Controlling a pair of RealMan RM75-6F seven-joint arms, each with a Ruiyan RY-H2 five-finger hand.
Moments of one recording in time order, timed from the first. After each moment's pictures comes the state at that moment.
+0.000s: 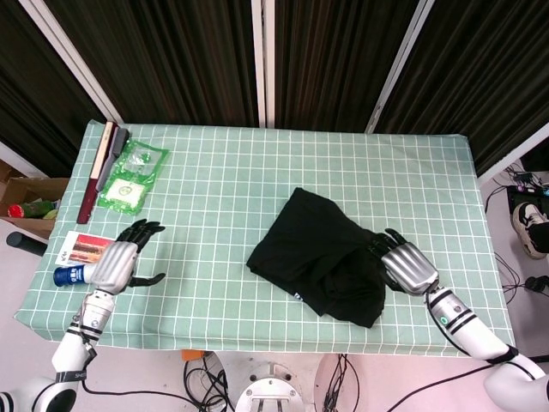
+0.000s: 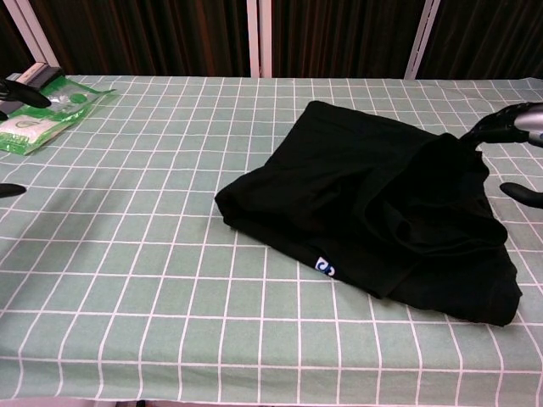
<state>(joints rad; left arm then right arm) -0.36 -1.33 -0.04 -1.65 1.39 1.26 -0.05 0.56 -1.17 -0.09 -1.59 -1.53 1.05 -0.14</state>
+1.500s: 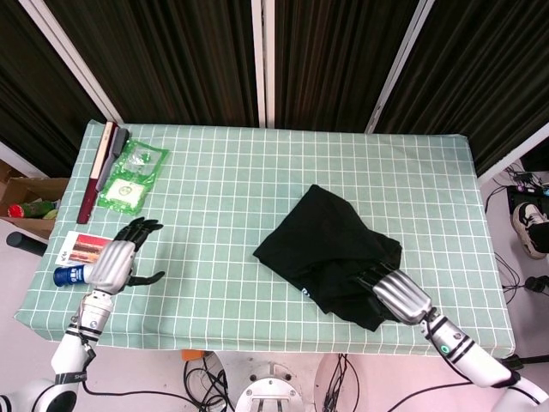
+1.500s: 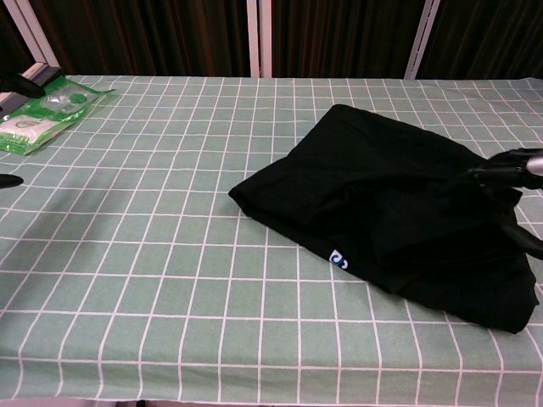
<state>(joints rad) -0.34 -1.32 -0.07 -1.69 1.39 1.26 -0.03 0.47 -1.20 -0.18 -1.58 -1.76 1.20 0.07</state>
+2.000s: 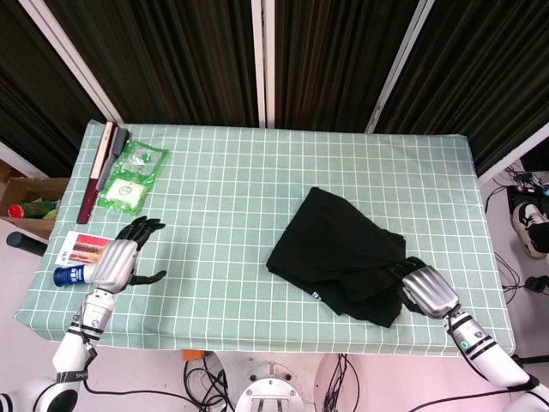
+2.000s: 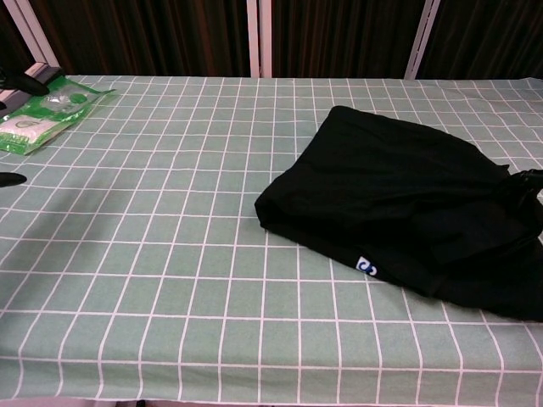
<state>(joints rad) -0.34 -1.32 -0.08 -1.68 1.40 1.26 -0.03 0.41 -1.22 -0.14 -1.45 -1.66 1.18 0.04</state>
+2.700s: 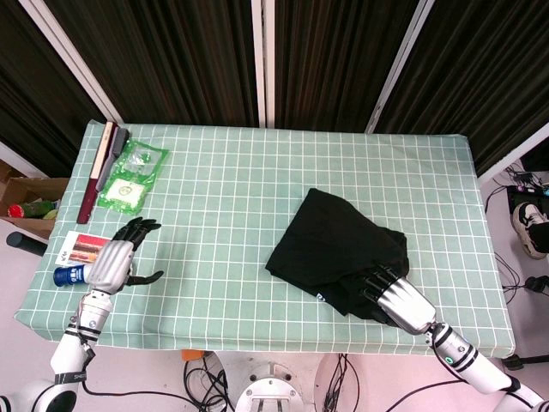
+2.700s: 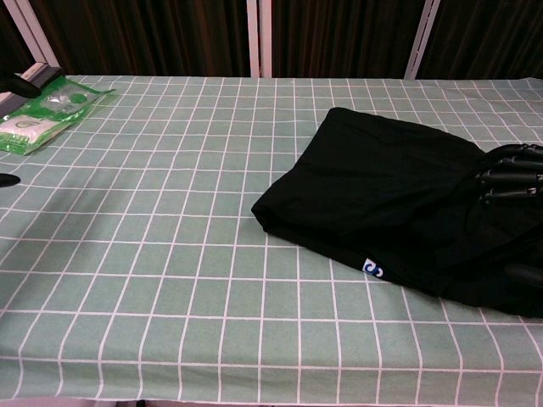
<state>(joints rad) -0.33 -1.32 -0.08 -1.69 1.38 1.26 -0.04 0.38 -1.39 -0.15 -1.25 -1.95 1.42 0.01</state>
